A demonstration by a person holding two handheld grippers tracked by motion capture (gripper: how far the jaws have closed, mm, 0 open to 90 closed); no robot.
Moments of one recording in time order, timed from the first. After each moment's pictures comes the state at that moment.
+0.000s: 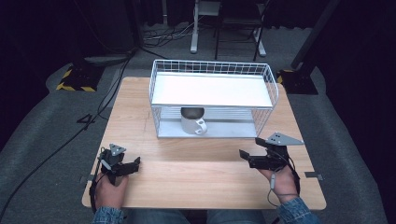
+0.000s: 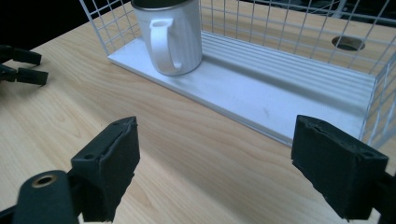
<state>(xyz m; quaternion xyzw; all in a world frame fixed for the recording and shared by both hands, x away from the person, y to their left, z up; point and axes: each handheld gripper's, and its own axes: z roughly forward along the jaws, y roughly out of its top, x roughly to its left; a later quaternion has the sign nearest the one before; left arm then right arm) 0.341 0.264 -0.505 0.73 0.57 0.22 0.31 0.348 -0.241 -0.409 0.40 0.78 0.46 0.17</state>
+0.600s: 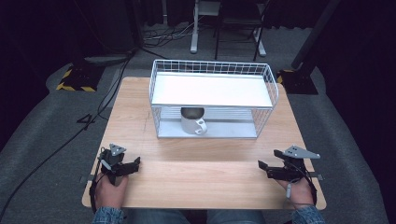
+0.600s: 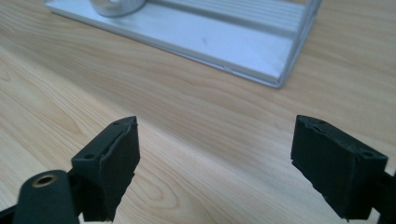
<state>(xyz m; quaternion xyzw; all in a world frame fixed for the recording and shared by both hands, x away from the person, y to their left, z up) 0.341 0.263 -0.505 0.73 0.57 0.22 0.31 0.337 -0.305 -0.458 0.44 0.78 0.41 0.19</state>
